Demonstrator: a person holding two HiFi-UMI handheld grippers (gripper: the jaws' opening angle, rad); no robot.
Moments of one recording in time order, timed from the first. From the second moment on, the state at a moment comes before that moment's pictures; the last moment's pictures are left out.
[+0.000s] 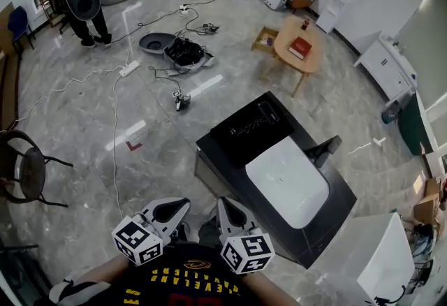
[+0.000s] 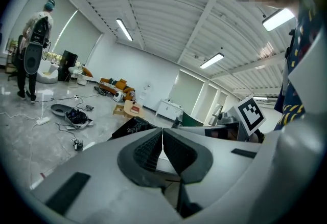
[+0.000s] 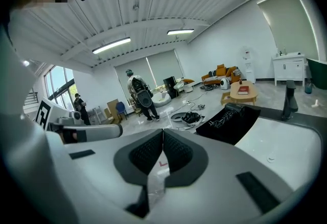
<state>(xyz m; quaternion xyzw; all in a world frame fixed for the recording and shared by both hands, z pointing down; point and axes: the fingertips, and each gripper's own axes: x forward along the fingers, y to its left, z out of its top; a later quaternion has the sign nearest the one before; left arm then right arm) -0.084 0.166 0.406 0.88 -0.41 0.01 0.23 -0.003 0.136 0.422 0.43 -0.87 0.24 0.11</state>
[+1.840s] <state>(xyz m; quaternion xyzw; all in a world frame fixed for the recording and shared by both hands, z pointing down) 0.060 -0.188 0.536 0.91 -0.28 0.20 0.22 0.172 -0.092 0.470 0.60 -0.73 0.32 0.05</state>
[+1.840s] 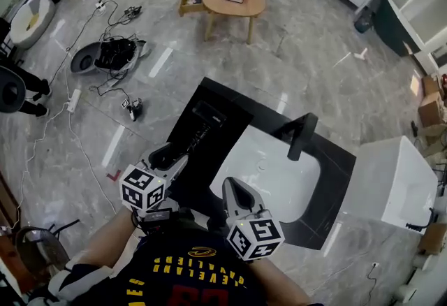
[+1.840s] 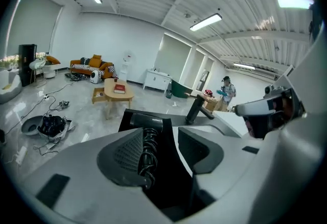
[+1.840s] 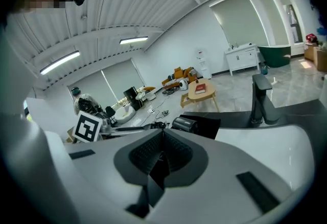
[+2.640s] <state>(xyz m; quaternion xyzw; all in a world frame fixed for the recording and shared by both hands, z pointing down) 0.104 -0.205 0.685 0.85 -0.23 0.42 0.23 0.241 -0.015 0.478 0.73 -0.60 0.34 0.00</state>
